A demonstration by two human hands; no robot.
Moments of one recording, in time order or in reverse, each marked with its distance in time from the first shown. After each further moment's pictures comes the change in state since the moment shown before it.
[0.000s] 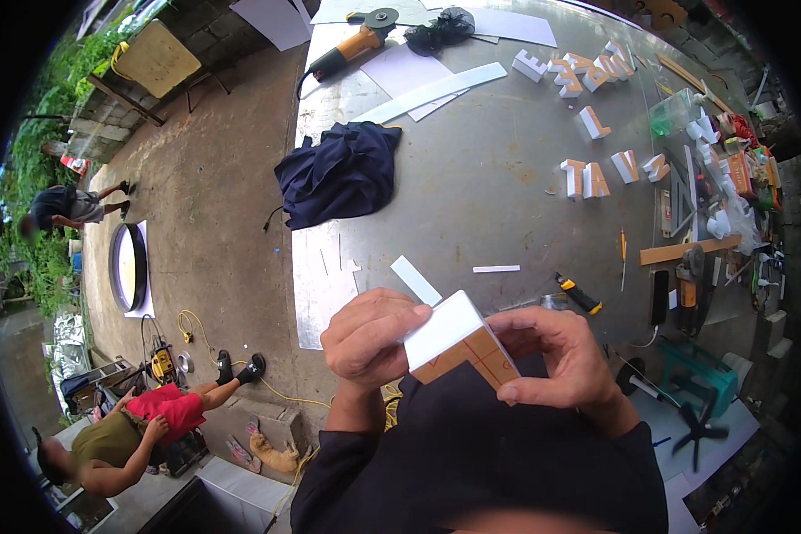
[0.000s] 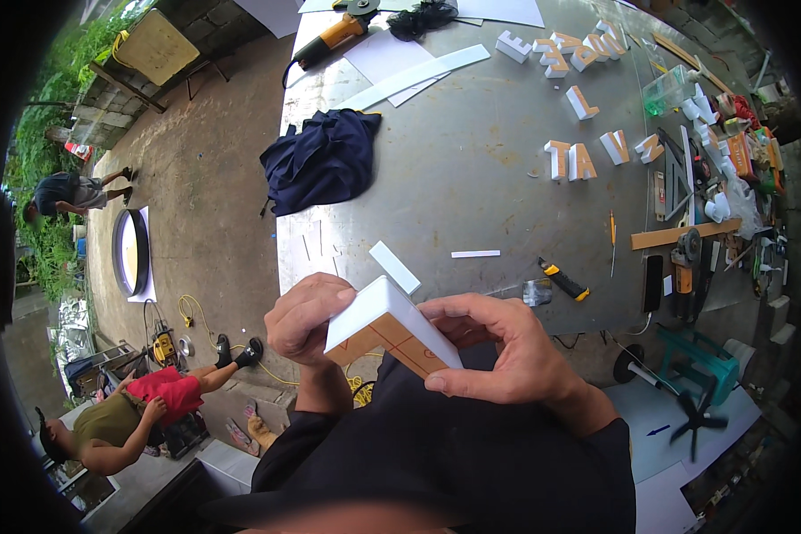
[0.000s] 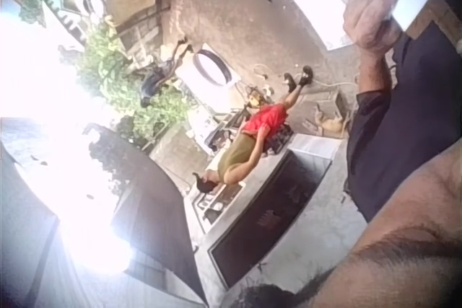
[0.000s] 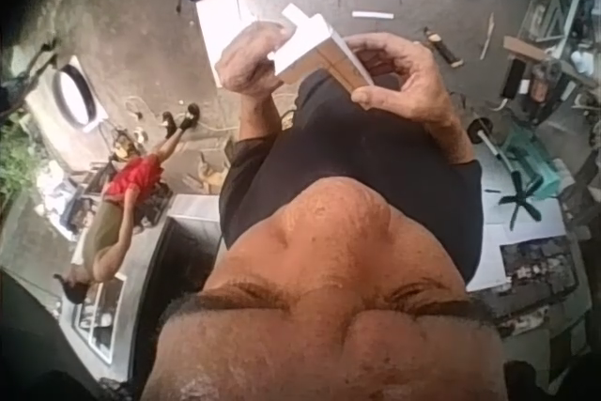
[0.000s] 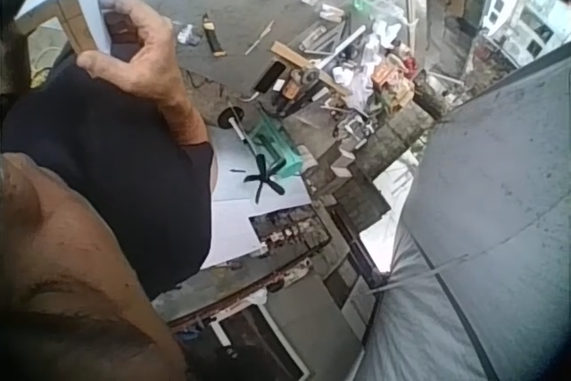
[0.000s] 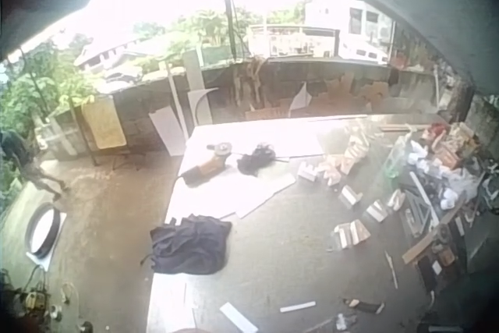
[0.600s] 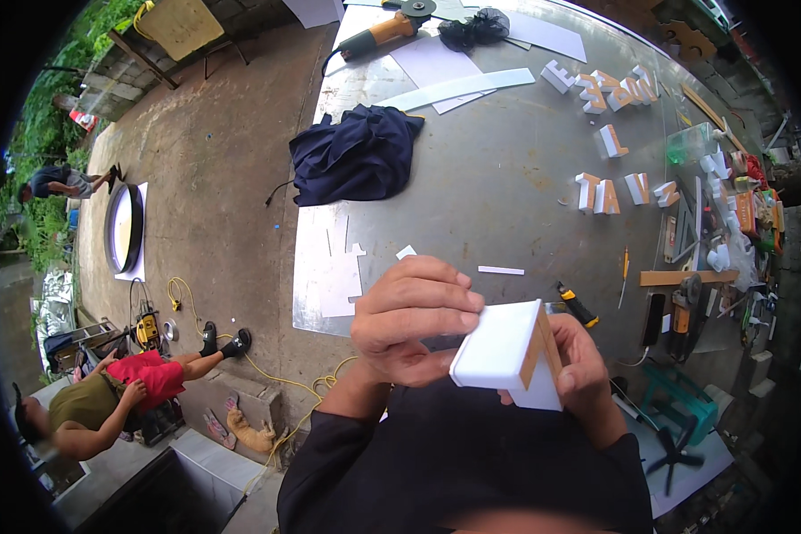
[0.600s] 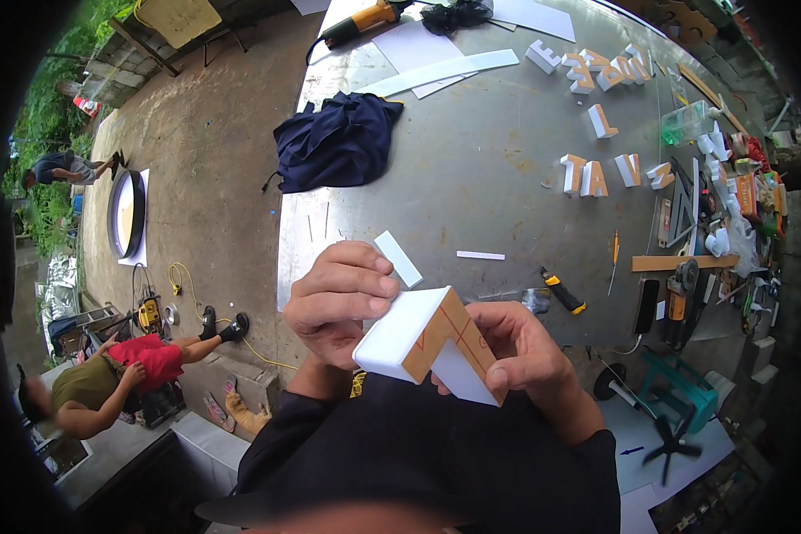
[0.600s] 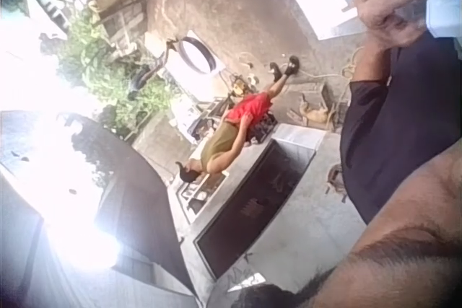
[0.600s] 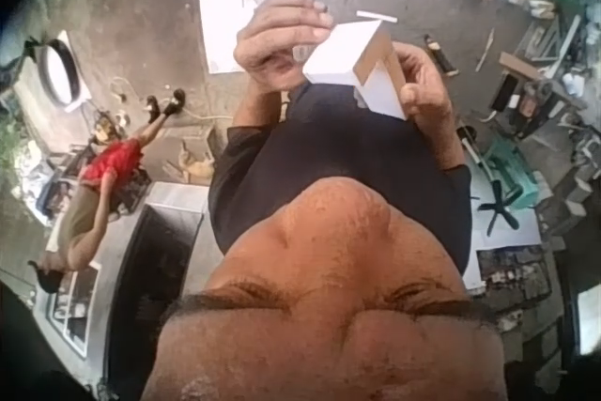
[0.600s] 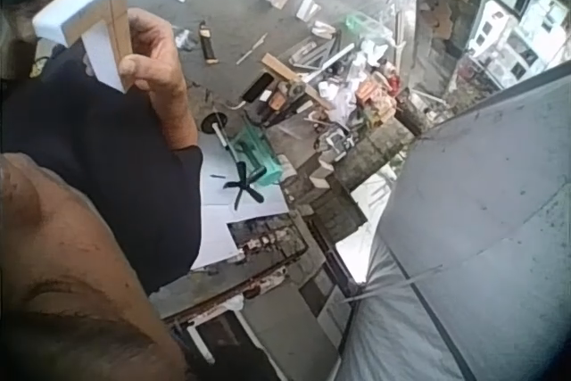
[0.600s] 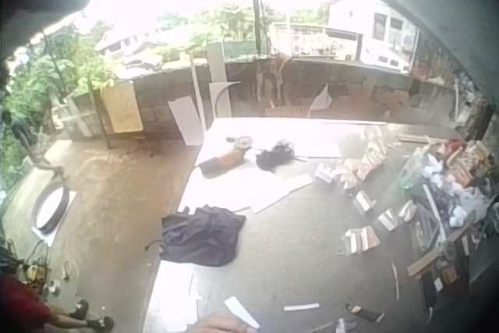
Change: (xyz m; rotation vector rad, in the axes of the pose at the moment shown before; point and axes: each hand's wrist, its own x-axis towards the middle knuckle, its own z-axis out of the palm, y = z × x) left_hand 0.004 0.001 0.011 -0.218 0.026 0.013; right_hand 0.002 0.027 -0.010 0.642 -0.230 0.178
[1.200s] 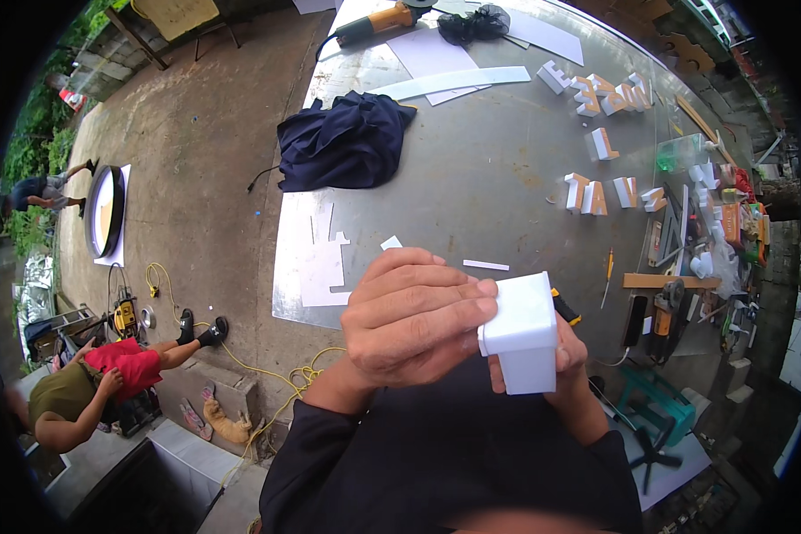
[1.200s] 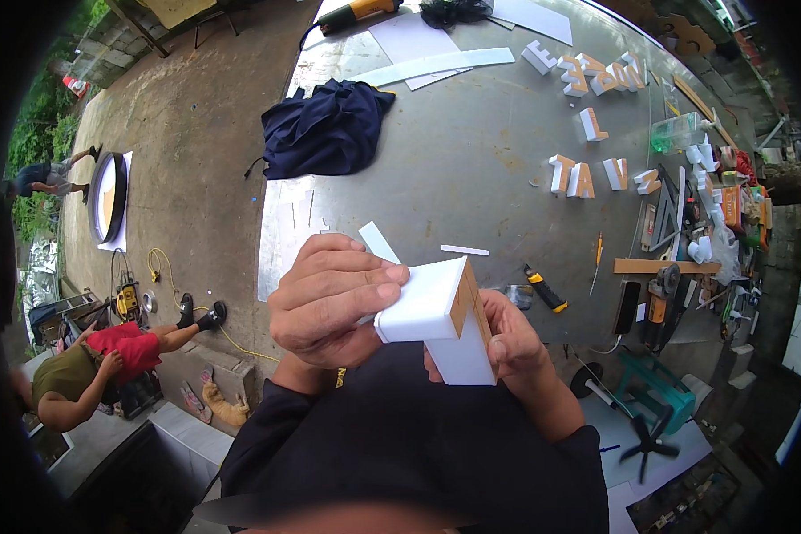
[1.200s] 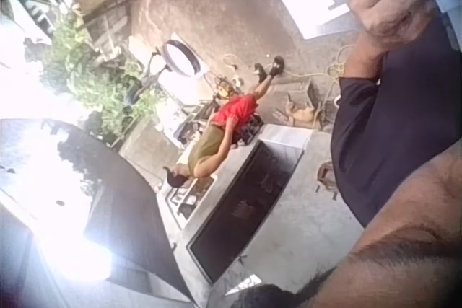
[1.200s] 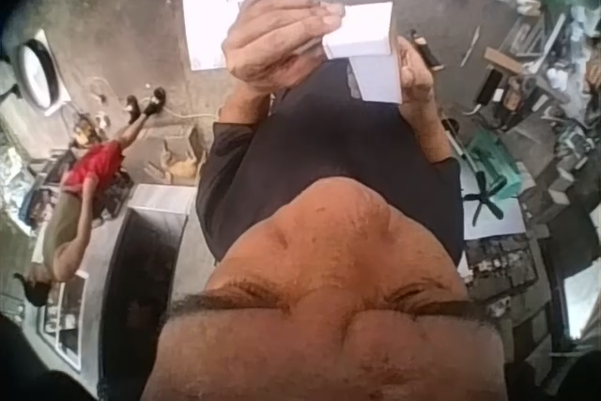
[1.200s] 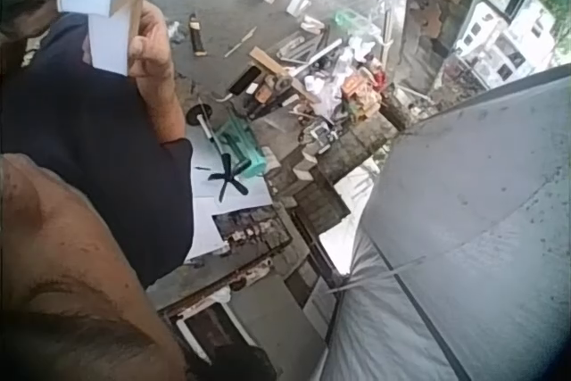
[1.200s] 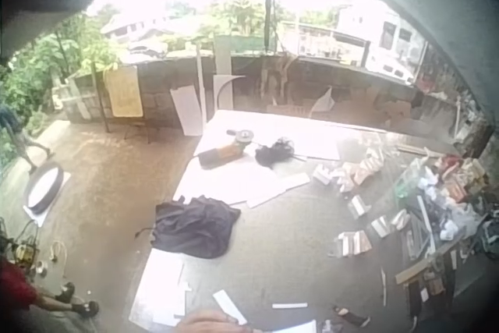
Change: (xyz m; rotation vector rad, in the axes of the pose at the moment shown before) left_hand 0.014 0.020 -0.001 0.330 -0.099 -0.003; right_hand 0.007 0.016 -0.015 0.207 0.000 -0.071
